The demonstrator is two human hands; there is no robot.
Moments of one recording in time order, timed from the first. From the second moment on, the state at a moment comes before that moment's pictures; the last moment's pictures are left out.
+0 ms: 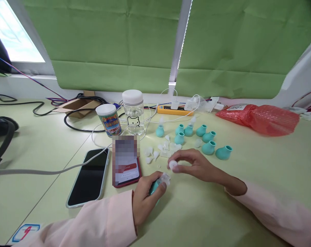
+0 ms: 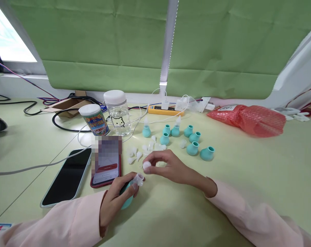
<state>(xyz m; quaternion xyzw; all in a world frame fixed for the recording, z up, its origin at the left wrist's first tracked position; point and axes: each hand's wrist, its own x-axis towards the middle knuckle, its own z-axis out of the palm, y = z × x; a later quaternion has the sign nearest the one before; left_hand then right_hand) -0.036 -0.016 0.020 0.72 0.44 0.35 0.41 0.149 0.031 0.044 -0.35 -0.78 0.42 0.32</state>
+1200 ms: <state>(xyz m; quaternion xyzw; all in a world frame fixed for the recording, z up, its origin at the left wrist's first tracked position) -0.035 -0.008 0.011 0.79 0.39 0.30 0.37 0.147 0.033 0.028 -0.39 -0.66 0.59 0.24</state>
